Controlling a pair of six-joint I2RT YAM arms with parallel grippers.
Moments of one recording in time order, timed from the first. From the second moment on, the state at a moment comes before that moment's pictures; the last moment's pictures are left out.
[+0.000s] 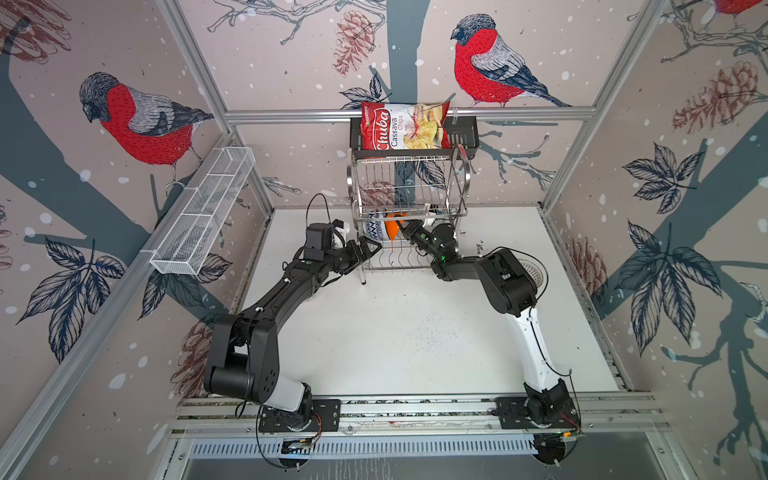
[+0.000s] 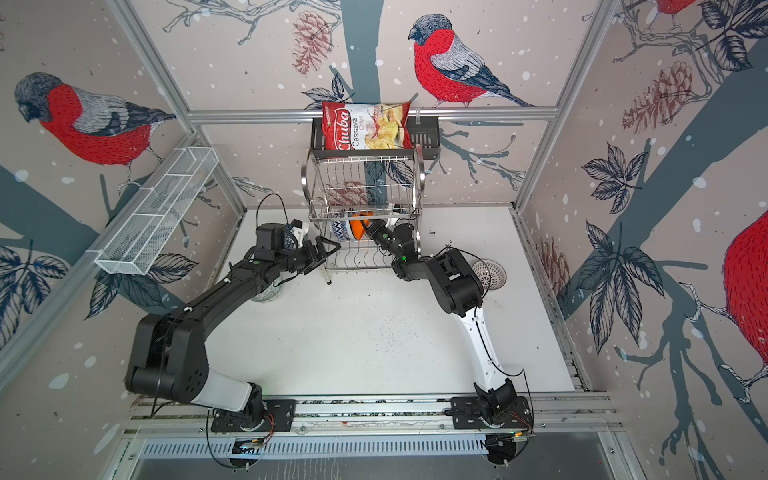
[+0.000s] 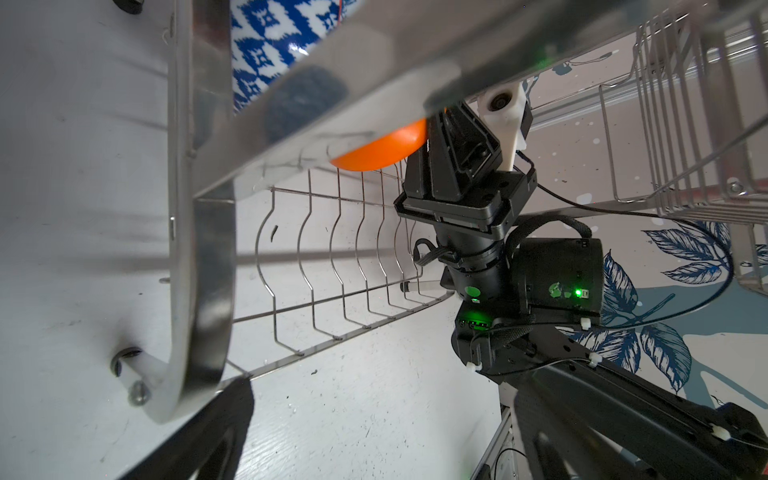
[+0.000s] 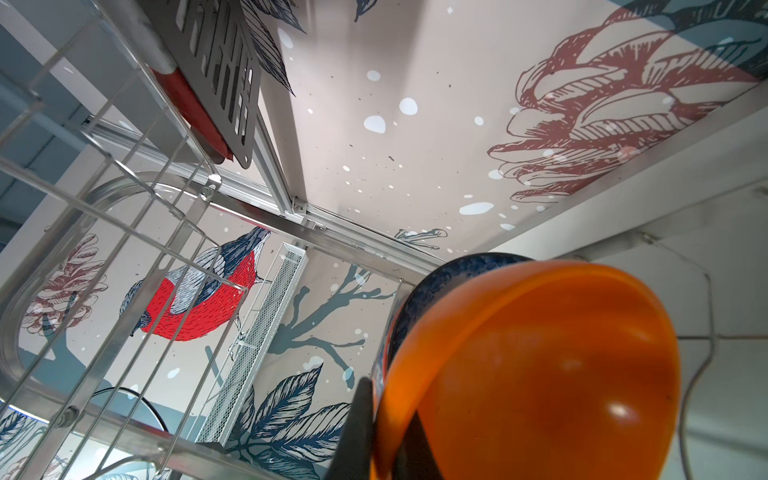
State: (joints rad) left arm -0.19 1.49 0.98 -0.11 0.65 -0.70; right arm 0.56 2.40 1.49 1.10 -0.35 1.23
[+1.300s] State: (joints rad) left arm -0.18 1.54 1.03 -0.13 0.70 -0.70; right arm 0.55 2.42 1.58 0.92 -0.39 1.08
